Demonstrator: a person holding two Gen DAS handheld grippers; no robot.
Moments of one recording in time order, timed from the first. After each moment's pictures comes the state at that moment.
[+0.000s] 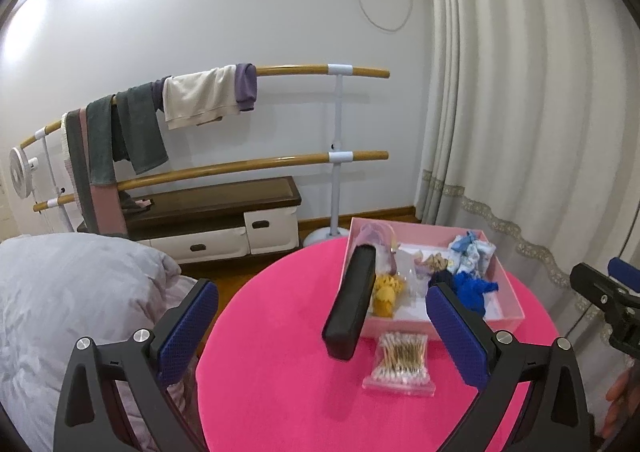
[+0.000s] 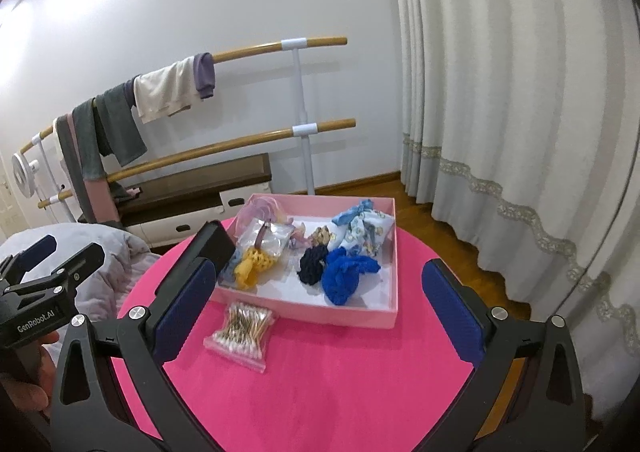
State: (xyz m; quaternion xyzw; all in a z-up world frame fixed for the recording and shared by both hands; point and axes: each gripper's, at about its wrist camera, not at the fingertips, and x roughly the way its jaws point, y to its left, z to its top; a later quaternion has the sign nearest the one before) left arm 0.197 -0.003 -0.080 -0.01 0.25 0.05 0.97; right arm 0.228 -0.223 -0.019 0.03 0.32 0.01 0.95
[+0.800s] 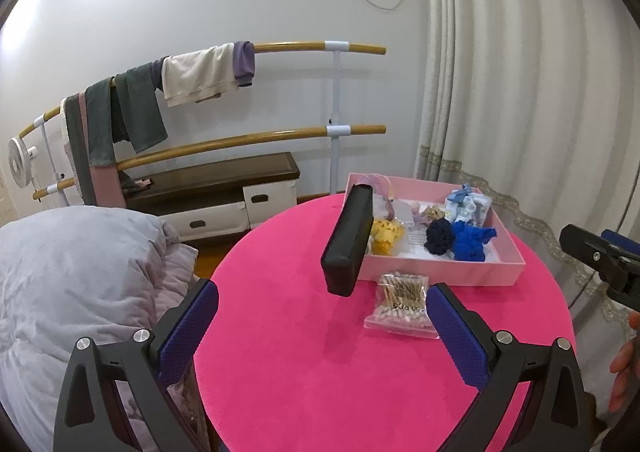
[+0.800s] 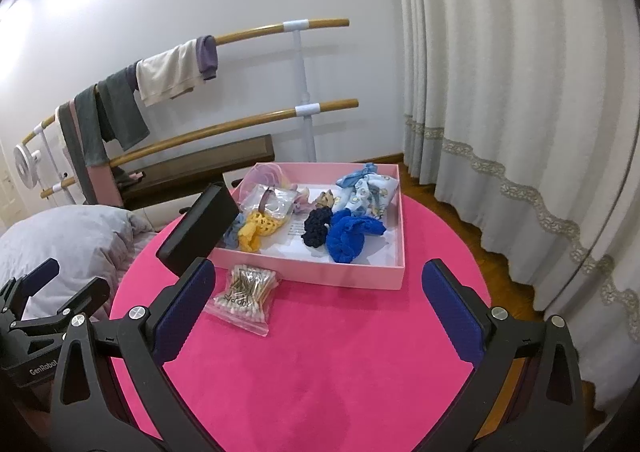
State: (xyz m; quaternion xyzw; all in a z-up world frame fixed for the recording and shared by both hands) left arm 0.184 -0.005 -0.080 -0.01 0.29 0.04 0.96; right arm 0.206 -0.220 -0.044 0.04 0.35 0.01 0.94
